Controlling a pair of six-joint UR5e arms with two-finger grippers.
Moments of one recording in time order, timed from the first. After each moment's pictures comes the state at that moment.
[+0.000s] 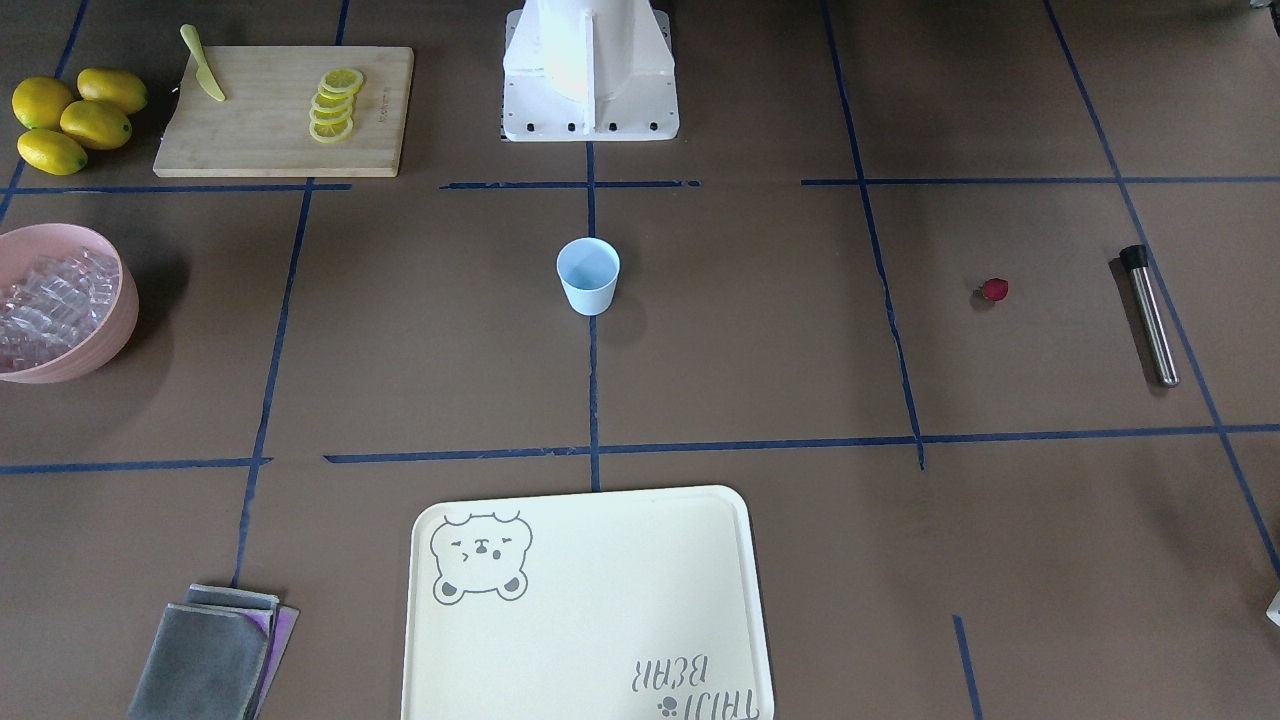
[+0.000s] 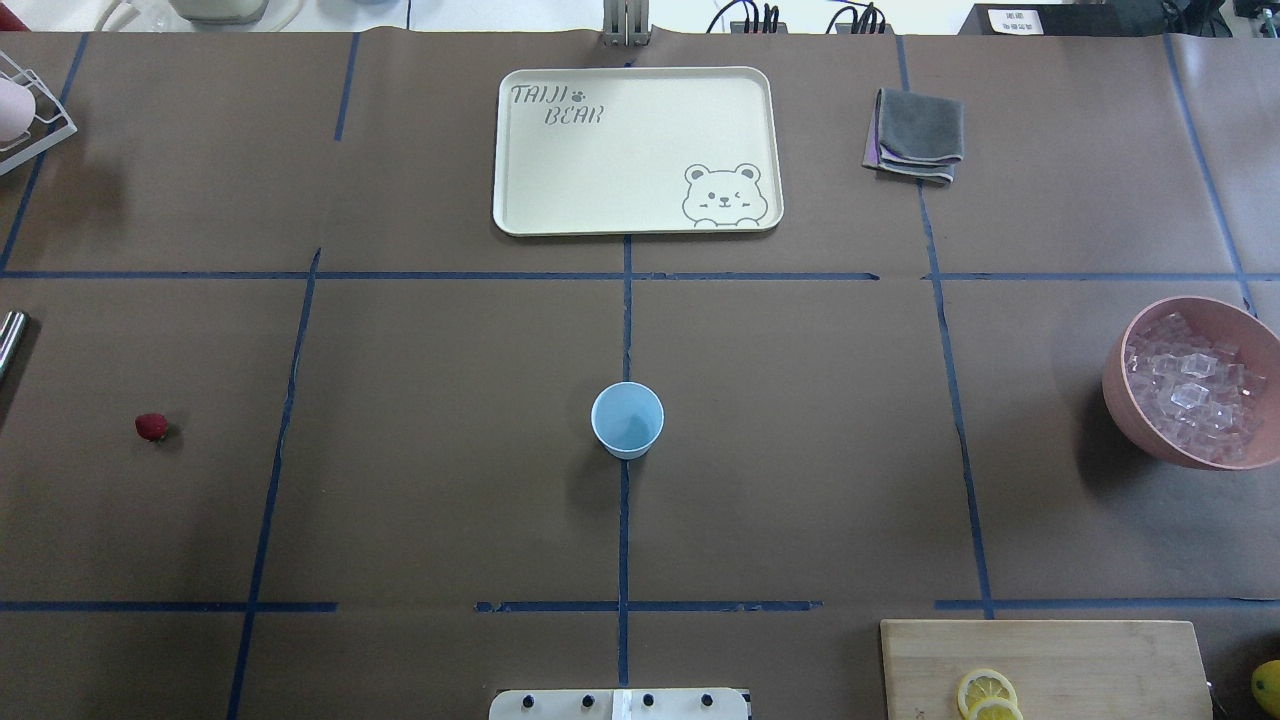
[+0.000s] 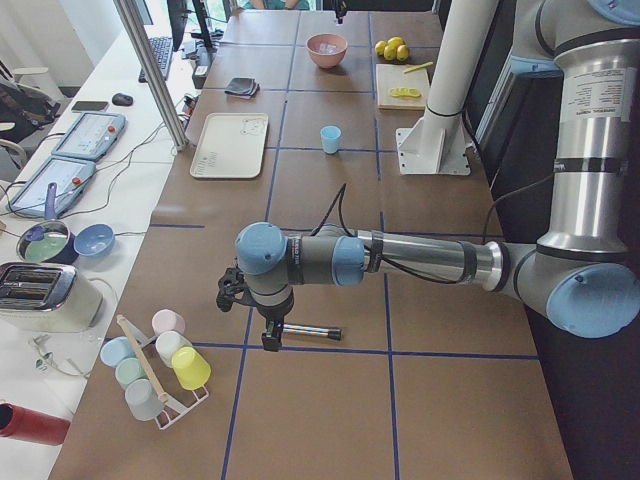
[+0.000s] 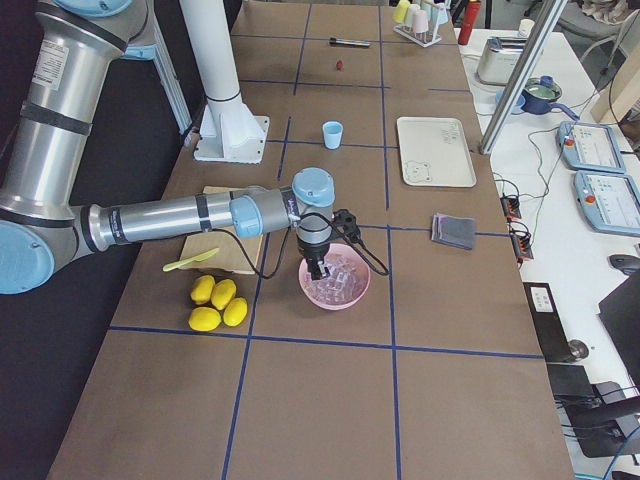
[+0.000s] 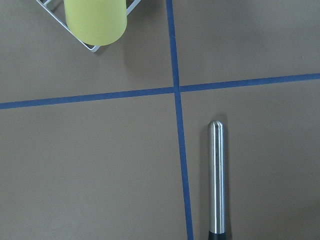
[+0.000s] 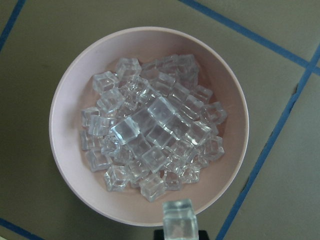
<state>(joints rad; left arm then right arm) -1.60 -1.55 -1.69 -1.46 -2.38 0.13 1.29 -1.88 2.06 -1.47 2.27 -0.07</state>
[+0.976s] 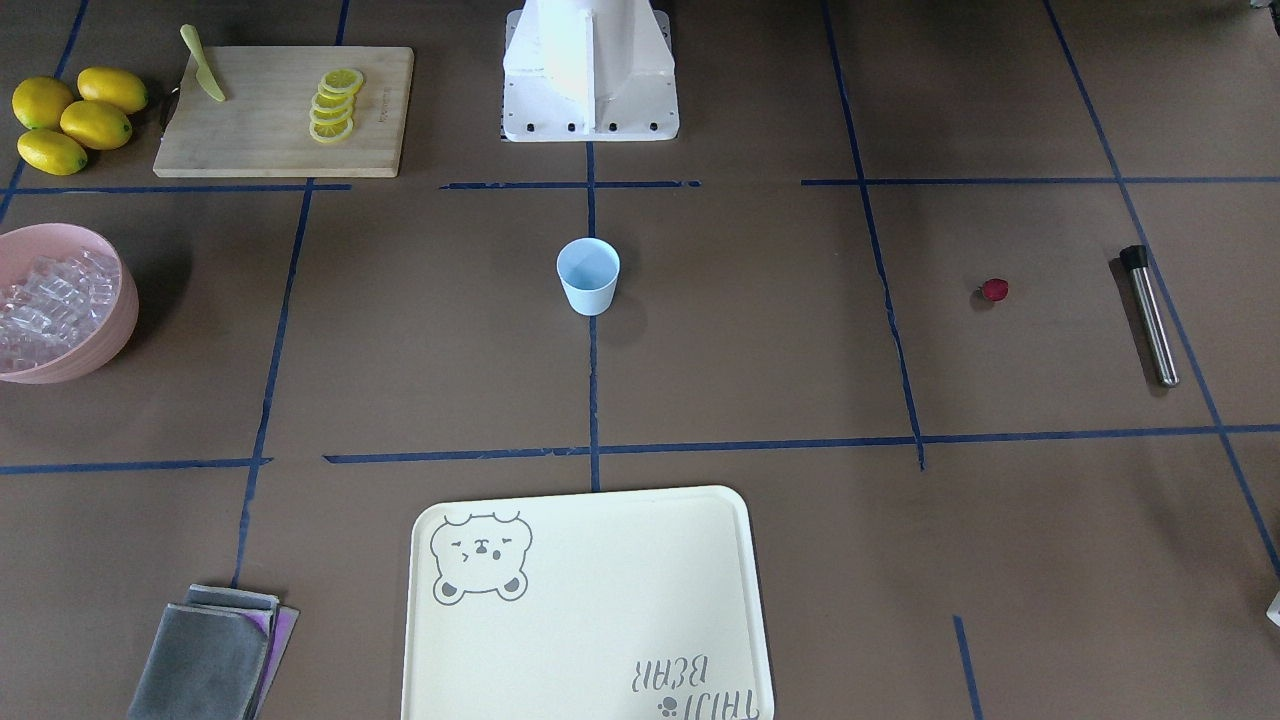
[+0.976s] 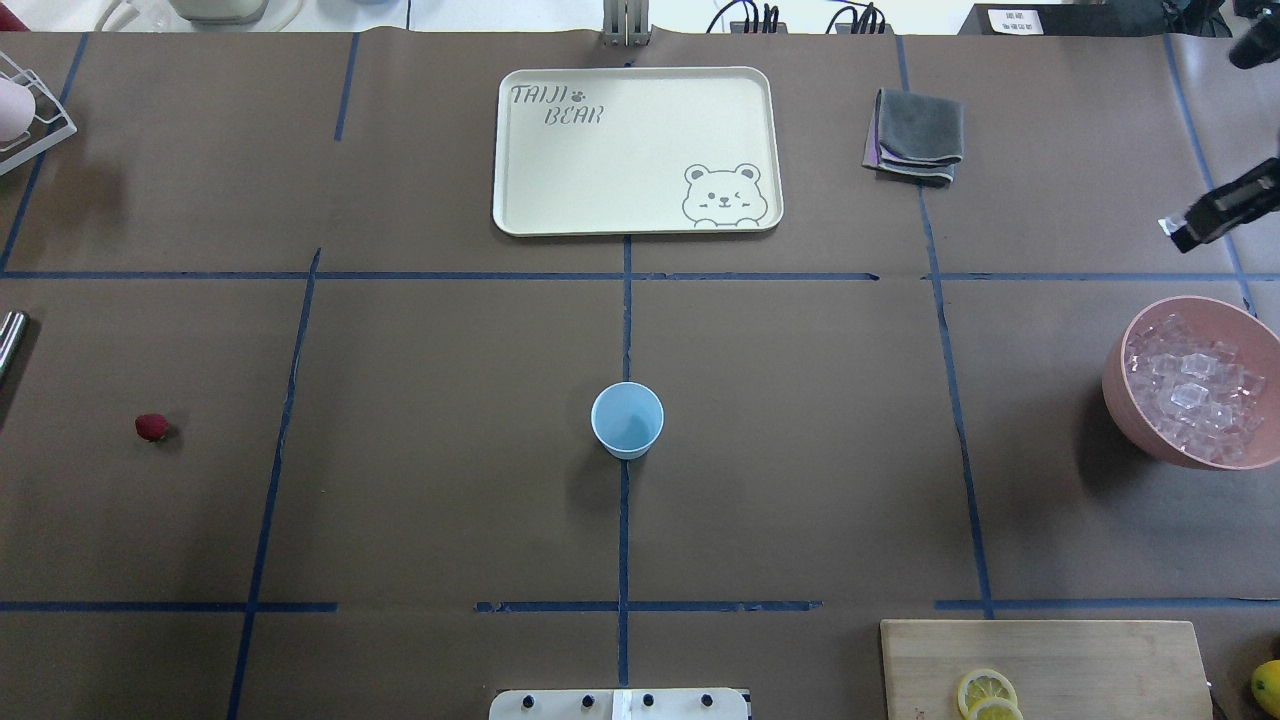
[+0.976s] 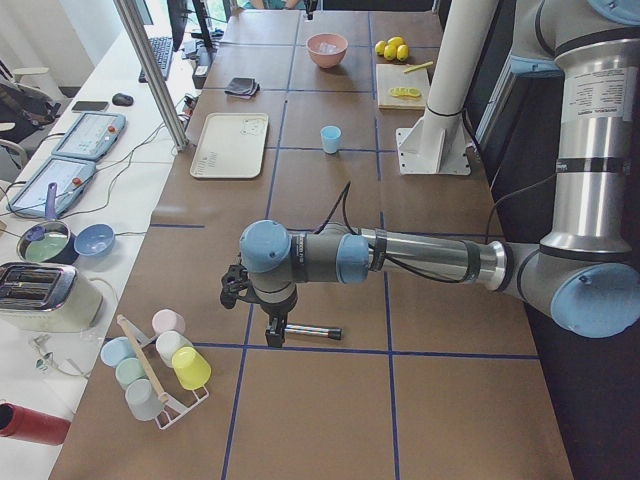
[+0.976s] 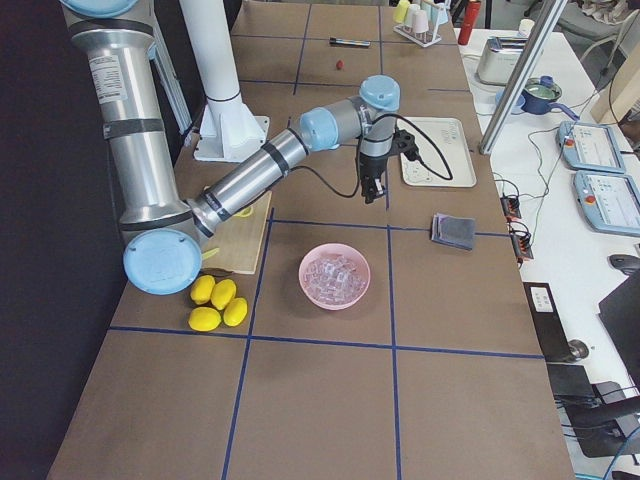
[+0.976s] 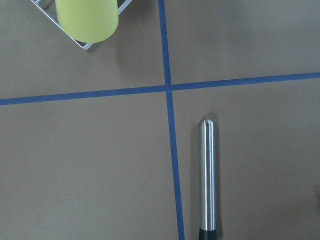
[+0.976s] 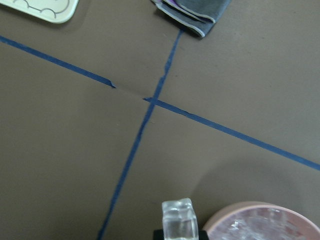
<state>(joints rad) -1.60 -1.54 -1.71 -1.45 -2.39 0.12 1.14 -1.30 2.07 -1.92 2.28 0.23</state>
